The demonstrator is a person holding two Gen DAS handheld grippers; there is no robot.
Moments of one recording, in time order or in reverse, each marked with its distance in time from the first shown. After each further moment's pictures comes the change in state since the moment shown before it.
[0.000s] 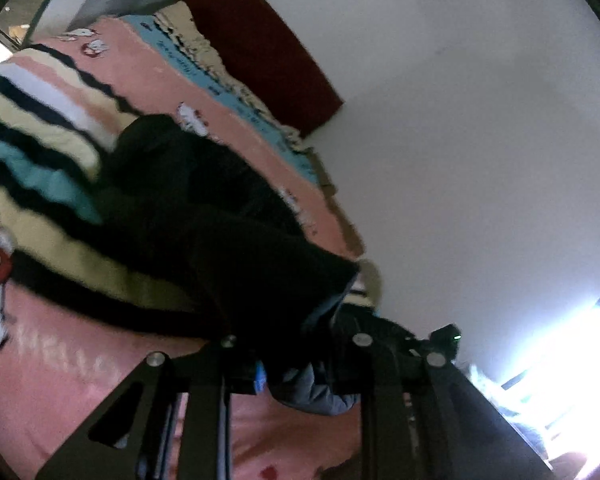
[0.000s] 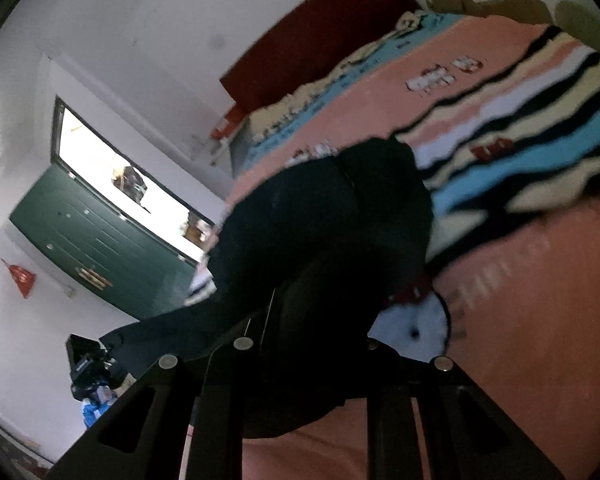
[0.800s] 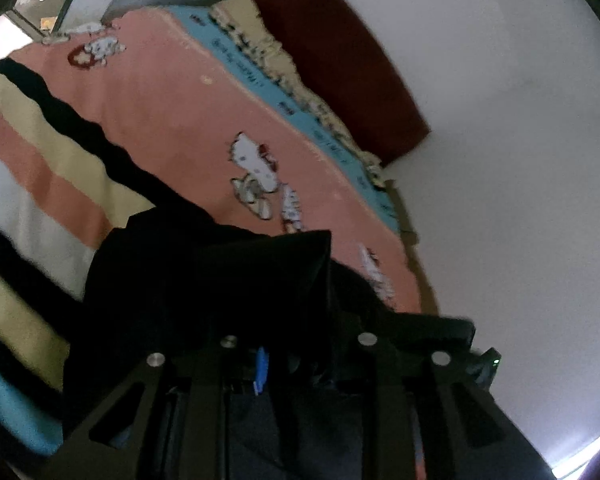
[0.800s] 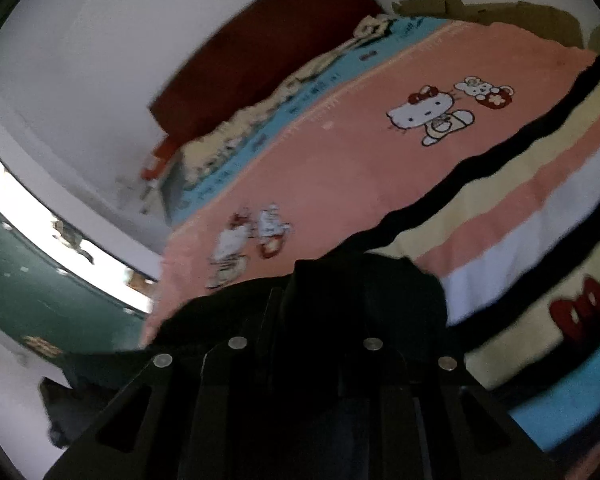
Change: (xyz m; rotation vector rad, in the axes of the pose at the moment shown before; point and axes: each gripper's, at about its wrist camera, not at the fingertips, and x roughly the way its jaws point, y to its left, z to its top) left arm 0.225 0.128 0.222 -0.121 -0.016 0.273; right arm 0.234 -0.030 0.207 0.087 -0.043 -0.250
